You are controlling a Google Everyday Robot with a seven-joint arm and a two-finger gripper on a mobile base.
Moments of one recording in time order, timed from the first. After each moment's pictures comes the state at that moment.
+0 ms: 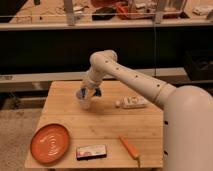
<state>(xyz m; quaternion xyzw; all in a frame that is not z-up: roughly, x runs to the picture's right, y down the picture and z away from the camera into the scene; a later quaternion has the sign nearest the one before) -0.110 0.023 0.812 -0.28 -0.27 -0.09 0.92</state>
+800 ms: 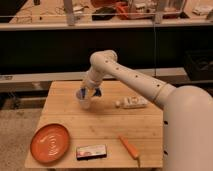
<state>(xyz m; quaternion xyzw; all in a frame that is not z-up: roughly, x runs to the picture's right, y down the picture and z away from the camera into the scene) -0.110 0.024 0.812 -0.28 -0.27 -0.10 0.92</state>
